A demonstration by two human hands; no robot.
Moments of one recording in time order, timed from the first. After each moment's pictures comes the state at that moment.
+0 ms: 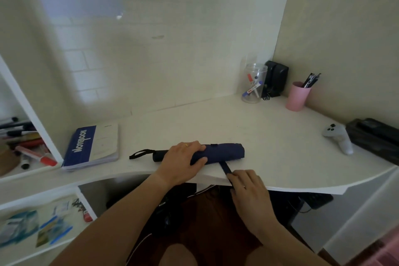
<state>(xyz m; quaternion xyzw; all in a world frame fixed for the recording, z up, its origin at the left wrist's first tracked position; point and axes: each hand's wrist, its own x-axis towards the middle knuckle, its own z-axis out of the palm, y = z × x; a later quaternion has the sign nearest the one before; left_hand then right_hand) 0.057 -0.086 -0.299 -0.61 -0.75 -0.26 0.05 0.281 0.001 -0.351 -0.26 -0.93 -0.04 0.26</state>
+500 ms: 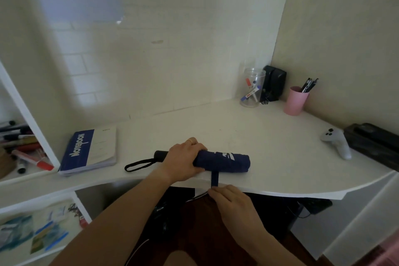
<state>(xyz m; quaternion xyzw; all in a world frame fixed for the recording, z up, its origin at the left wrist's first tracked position) 0.048 -0.064 -0.286 -0.63 -0.76 -0.17 0.03 0.269 -0.024 -0.348 -0.13 -0.95 -0.01 0.28</state>
